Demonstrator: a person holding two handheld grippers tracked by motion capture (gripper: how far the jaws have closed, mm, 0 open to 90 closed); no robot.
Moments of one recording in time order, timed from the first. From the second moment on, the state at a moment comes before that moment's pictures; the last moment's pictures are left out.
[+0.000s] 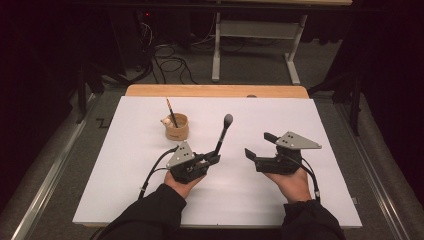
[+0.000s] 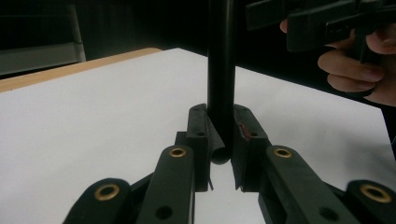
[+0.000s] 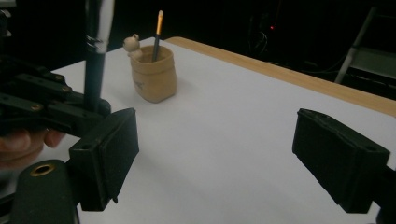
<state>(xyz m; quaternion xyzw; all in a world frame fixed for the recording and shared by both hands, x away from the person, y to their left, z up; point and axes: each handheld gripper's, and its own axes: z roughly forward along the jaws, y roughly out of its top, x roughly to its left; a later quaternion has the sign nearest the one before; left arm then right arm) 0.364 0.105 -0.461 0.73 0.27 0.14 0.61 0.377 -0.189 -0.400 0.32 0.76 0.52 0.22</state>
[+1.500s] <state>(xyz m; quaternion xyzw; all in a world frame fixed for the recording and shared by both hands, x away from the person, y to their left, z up) 0.354 0.084 -0.473 0.74 0.25 0.09 0.62 0.357 -0.158 -0.402 0.30 0.72 0.61 0.15</state>
